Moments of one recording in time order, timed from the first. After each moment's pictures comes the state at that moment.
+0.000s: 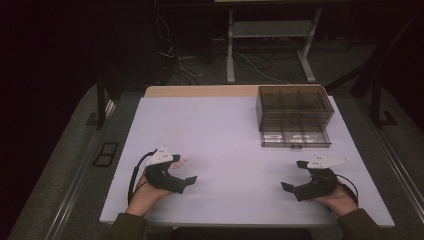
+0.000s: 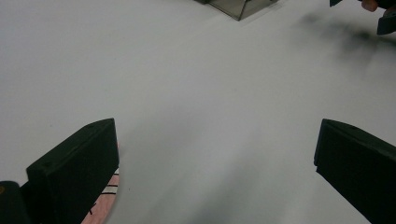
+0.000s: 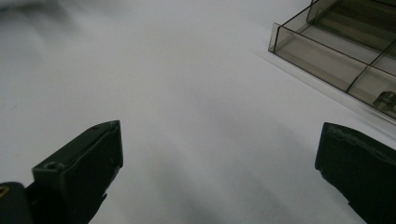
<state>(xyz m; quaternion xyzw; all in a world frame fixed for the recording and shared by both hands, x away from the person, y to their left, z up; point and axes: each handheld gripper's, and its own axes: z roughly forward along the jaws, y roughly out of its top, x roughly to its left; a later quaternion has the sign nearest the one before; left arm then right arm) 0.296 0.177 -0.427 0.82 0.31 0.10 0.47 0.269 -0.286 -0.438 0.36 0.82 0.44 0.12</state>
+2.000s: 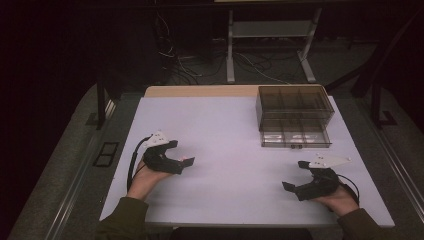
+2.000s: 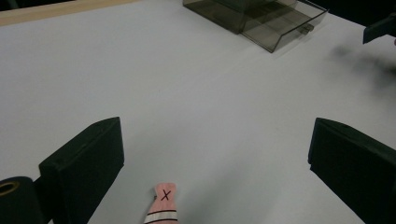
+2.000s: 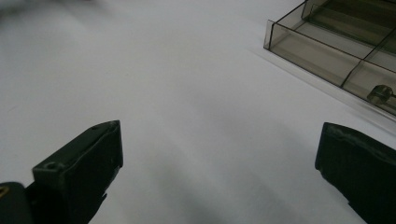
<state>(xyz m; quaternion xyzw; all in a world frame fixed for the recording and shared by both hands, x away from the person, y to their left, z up) 0.337 0.186 -0.416 0.80 0.33 0.11 0.49 0.269 -0.290 -0.439 0.36 0.81 0.44 0.12</state>
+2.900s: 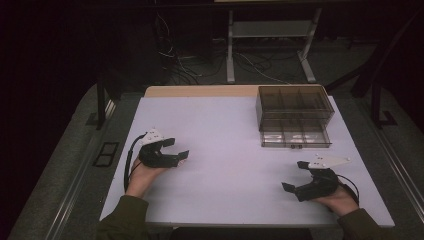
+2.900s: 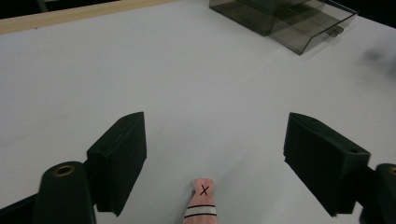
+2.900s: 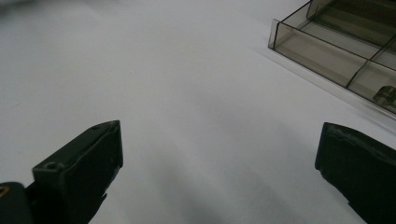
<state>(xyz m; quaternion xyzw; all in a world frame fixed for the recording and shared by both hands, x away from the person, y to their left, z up) 0.344 0.201 -0.419 0.79 0.35 0.14 0.48 0.268 -0.289 -0.439 0.36 0.82 0.44 0.11</state>
